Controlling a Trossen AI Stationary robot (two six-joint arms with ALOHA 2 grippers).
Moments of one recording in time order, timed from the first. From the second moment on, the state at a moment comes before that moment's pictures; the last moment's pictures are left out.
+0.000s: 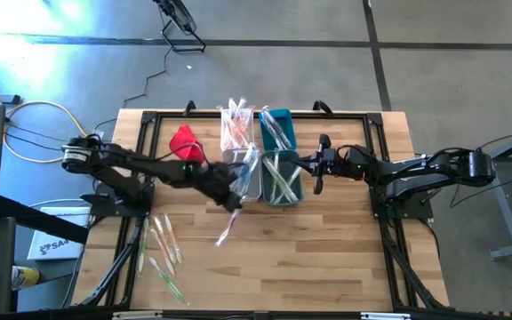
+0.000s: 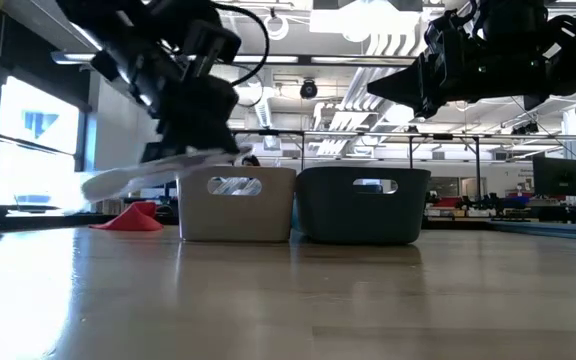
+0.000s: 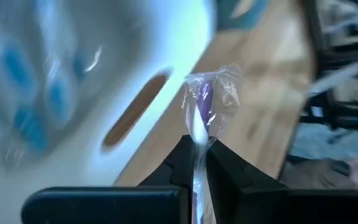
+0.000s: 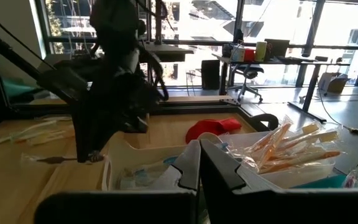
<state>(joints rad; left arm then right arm) 0.03 1.44 0.75 -0.01 0.26 -0.99 -0.24 1.16 0.29 0.88 -0.08 -0.03</state>
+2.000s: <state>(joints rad) 0.24 1.44 0.99 0.37 0.26 -0.16 -0.20 1.55 0.50 1.10 -0.21 0.11</state>
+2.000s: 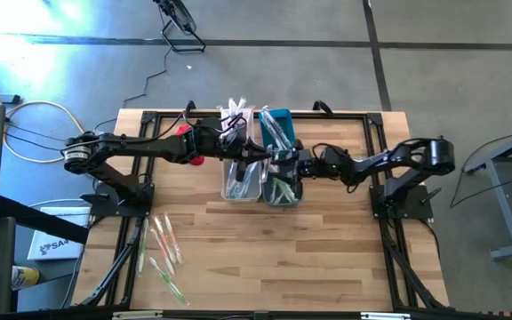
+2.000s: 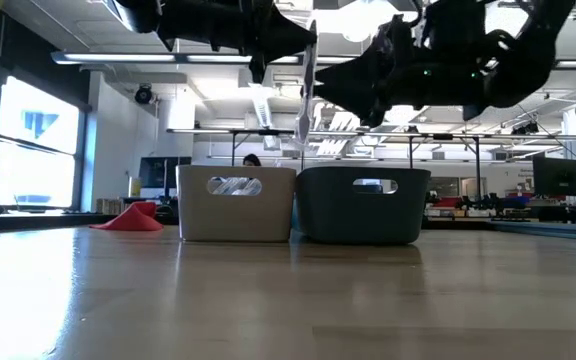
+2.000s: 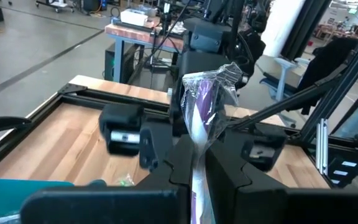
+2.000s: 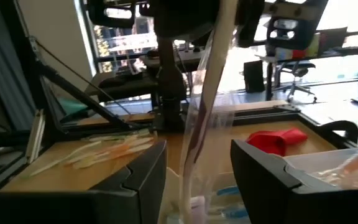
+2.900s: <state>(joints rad) 0.24 1.44 0.99 0.36 0.27 -0.16 -0.20 1.66 0.59 1.10 -0.33 0.11</state>
